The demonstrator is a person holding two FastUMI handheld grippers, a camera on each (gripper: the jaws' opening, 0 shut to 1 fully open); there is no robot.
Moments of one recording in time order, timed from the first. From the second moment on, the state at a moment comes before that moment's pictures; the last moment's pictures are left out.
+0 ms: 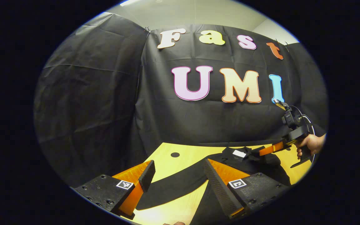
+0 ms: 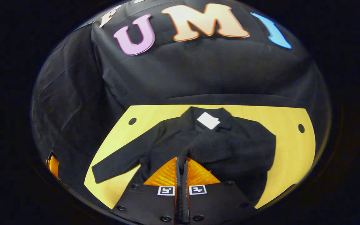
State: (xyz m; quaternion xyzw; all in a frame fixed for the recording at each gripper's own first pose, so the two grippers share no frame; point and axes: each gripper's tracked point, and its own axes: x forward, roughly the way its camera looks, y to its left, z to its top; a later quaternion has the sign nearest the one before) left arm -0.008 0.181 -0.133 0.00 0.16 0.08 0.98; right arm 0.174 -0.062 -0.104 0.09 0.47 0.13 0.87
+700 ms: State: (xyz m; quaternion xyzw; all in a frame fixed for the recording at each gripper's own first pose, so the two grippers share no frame) left arm -0.028 0.249 -0.185 -0.04 0.21 0.15 0.97; right arm 0.223 -0.020 -0.108 0.06 0.46 0.17 0.87
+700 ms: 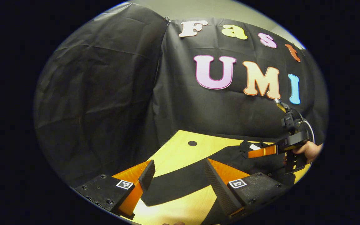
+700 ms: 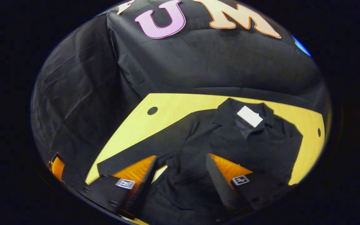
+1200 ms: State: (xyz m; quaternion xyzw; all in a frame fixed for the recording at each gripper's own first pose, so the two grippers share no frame) left arm -0.062 0.317 -0.280 -0.06 0.30 0.25 0.92; right arm 0.182 -0.079 -0.035 0.05 0.37 0.11 0.92
